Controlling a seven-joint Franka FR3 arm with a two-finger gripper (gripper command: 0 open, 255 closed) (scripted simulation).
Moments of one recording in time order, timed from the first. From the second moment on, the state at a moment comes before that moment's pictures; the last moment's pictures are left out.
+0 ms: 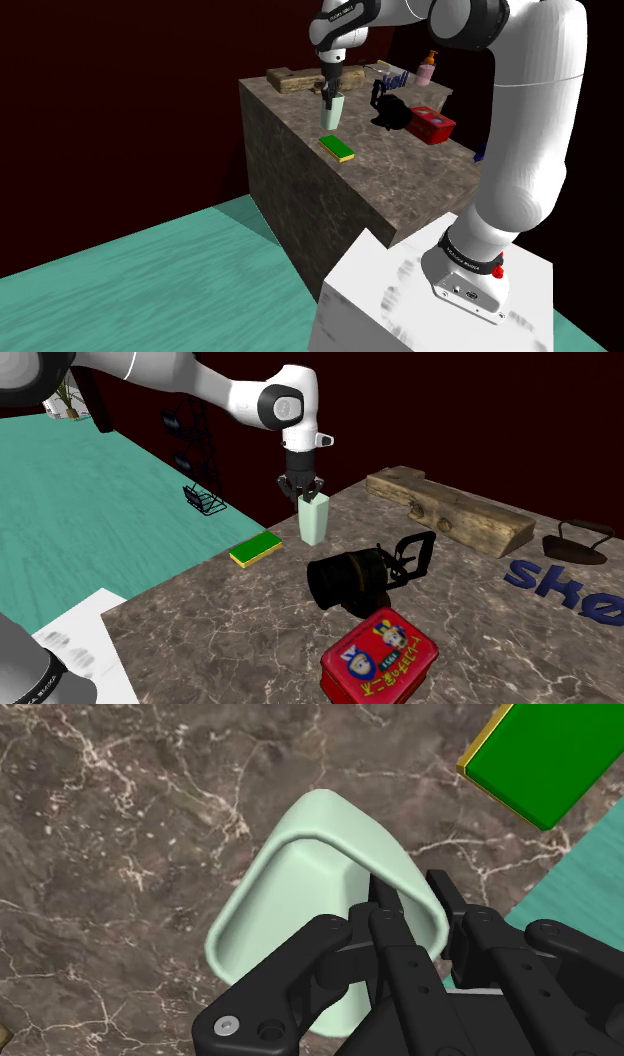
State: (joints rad) arm -0.16 0.42 -0.23 -1.63 0.04 1.98 -0.63
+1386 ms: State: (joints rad) arm -0.16 0.38 -0.24 -1.52 0.03 1.82 -0.63
